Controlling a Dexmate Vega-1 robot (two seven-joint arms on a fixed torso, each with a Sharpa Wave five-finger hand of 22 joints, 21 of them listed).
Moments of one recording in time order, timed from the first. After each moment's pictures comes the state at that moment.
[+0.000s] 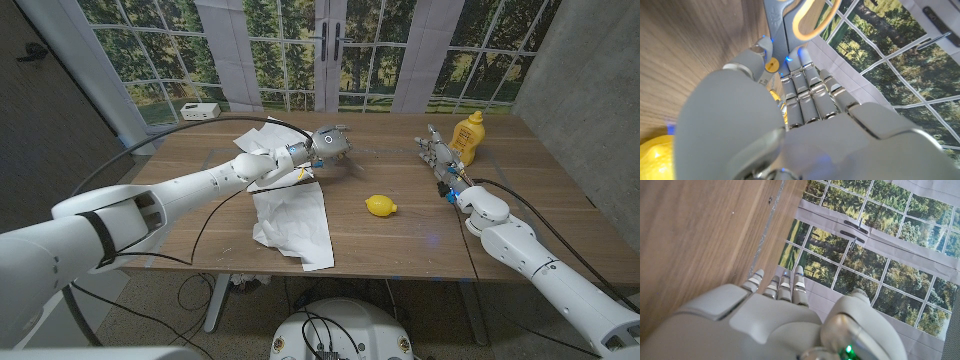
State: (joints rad) left arm 0.19 0.58 1.21 -1.17 1.22 -0.14 0.56; left_hand 1.04 -0.13 0.75 -0.16 0.24 0.83 0.04 0.72 0.35 0.91 -0.02 0.69 0.55 0.91 -0.12 0.22 0.50 0.40 -0.04 0.22 0.19; right arm -0.96 -0.62 -0.33 -1.50 0.64 0.18 -0.06; right_hand 0.28 0.13 -0.18 0.02 0.39 0.30 0.07 0.20 0.19 0.15 0.04 0.24 0.19 -0.03 -0.02 0.19 0.18 -0.03 0.09 0.20 0.18
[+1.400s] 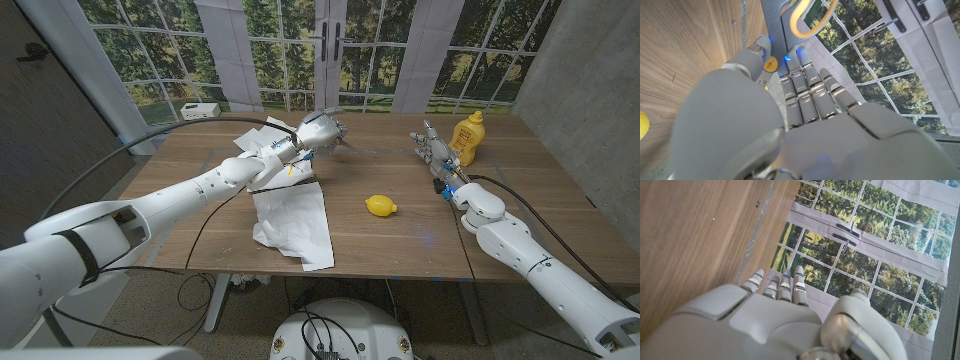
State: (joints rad) left arm 0.30 0.65 1.07 -1.28 1.18 -0.11 0.71; left_hand 1.04 -0.14 0.76 -0.17 0.23 0.86 0.04 0.73 0.35 0.93 -0.03 0.69 0.54 0.92 -0.12 0.21 0.54 0.42 -0.05 0.22 0.20; right arm -0.95 -0.61 -0.35 -1.51 0.63 0.20 -0.06; right_hand 0.28 0.13 -0.17 0.03 0.39 0.30 0.07 0.20 0.19 0.15 0.04 0.24 0.19 -0.03 -0.02 0.19 0.18 -0.03 0.09 0.20 0.18
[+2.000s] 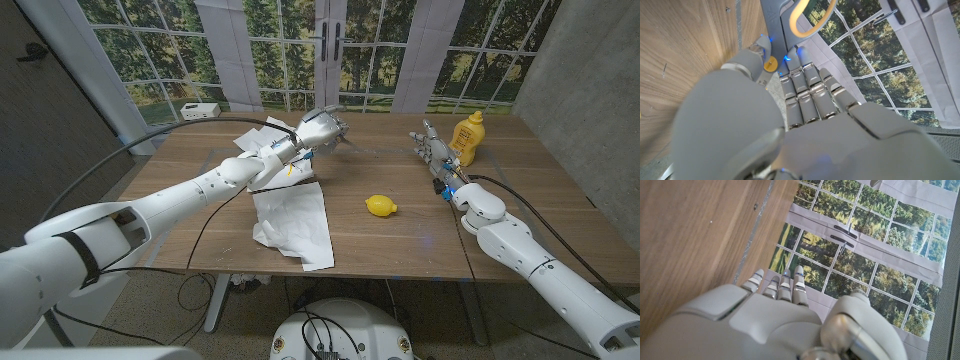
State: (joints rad) left arm 0.30 0.65 1.06 -1.28 1.18 -0.13 0.75; left_hand 1.04 -0.14 0.76 -0.17 0.22 0.86 0.04 0.73 0.35 0.93 -0.03 0.69 0.54 0.92 -0.12 0.20 0.54 0.42 -0.05 0.22 0.20; right arm -0.97 -0.62 -0.34 -1.55 0.63 0.19 -0.07; right_hand 0.28 0.13 -0.17 0.03 0.38 0.30 0.07 0.20 0.19 0.15 0.04 0.24 0.19 -0.03 -0.02 0.19 0.18 -0.03 0.09 0.20 0.18
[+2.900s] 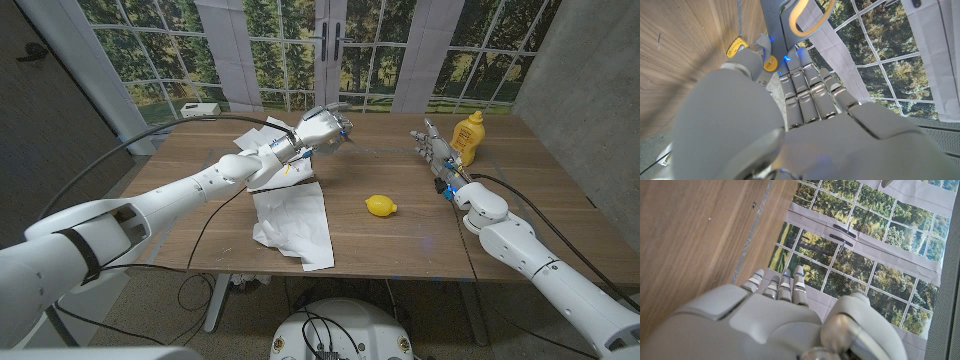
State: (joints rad) left arm 0.29 0.64 1.05 -1.27 1.15 -0.22 0.83; left_hand 1.04 -0.15 0.77 -0.17 0.23 0.88 0.04 0.73 0.36 0.94 -0.03 0.69 0.55 0.91 -0.12 0.20 0.54 0.42 -0.05 0.22 0.20; right arm -0.98 -0.63 -0.33 -1.57 0.64 0.18 -0.08; right_hand 0.28 0.13 -0.17 0.03 0.38 0.30 0.07 0.20 0.19 0.15 0.04 0.24 0.19 -0.03 -0.02 0.19 0.18 -0.03 0.09 0.20 0.18
